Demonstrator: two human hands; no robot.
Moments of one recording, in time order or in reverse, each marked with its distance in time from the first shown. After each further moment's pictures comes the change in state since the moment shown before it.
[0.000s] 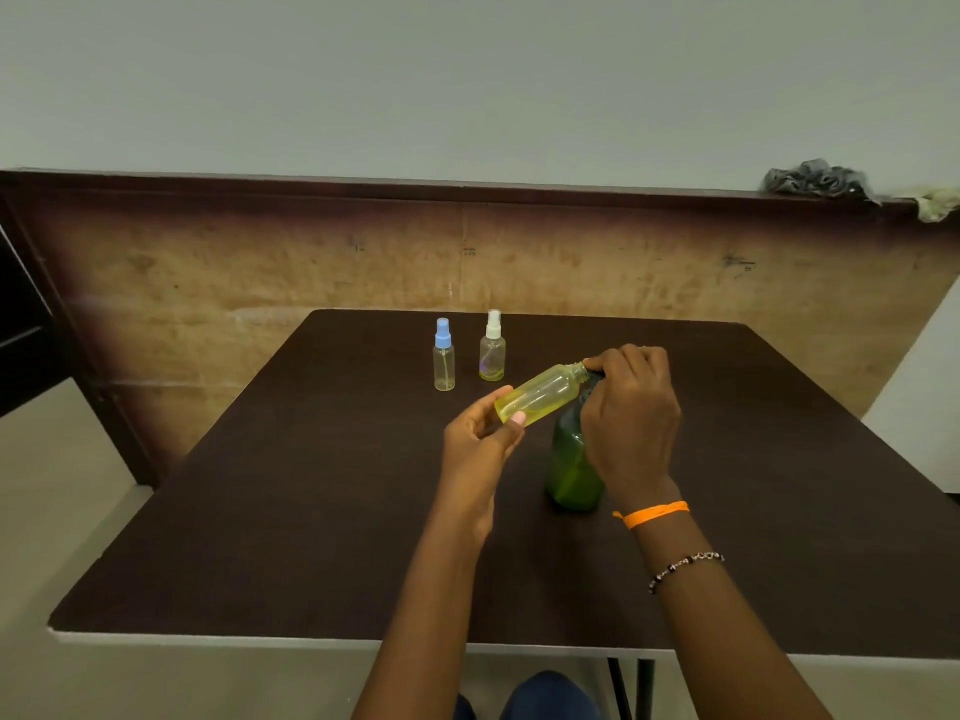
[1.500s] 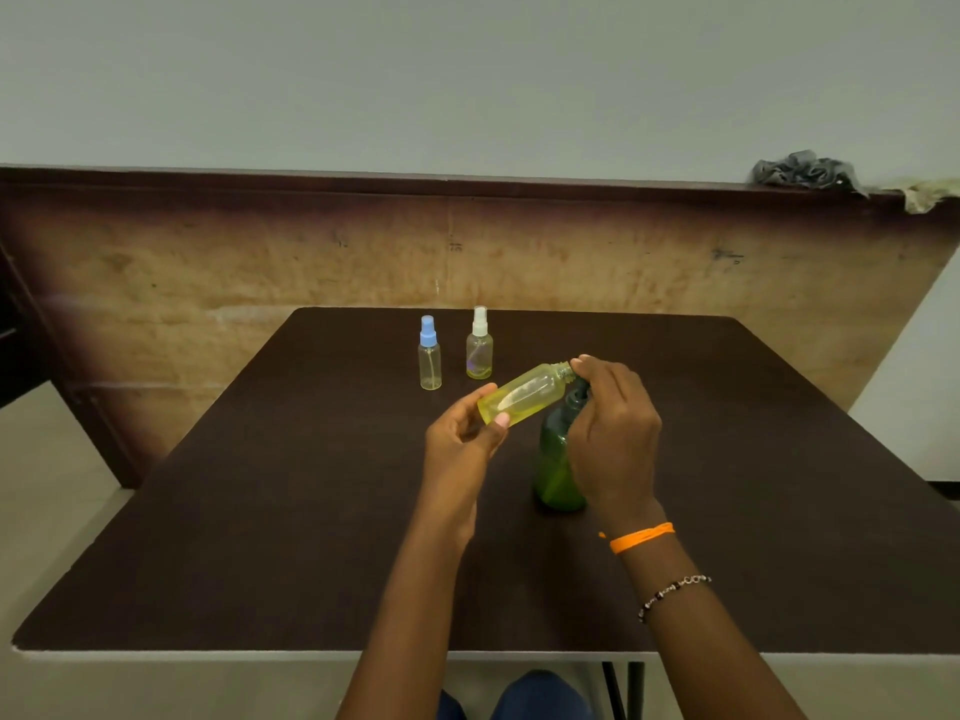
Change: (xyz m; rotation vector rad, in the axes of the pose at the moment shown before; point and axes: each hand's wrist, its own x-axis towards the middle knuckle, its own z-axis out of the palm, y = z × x) left_hand 0.005 -0.003 -0.001 0.039 -0.001 0.046; right_hand -0.012 -0.004 -0.004 0.203 -0.040 0.077
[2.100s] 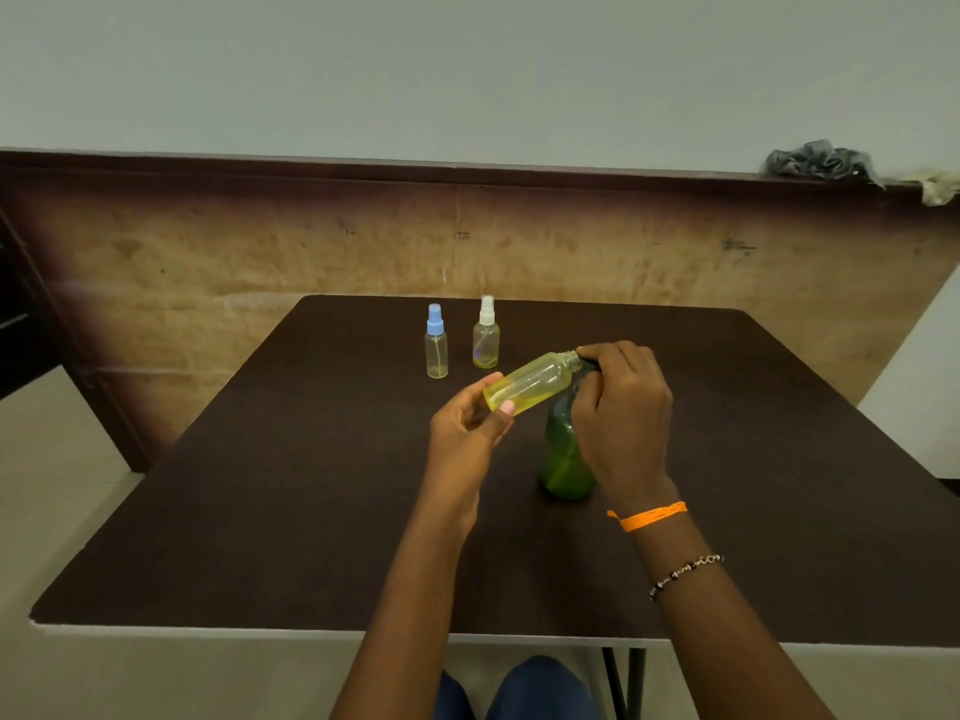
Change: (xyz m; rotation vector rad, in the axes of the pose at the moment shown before) left_hand -0.003 0.001 -0.003 0.013 -0.013 0.004; right_hand 0.010 -0.001 -0.003 -0.075 -0.031 -0.012
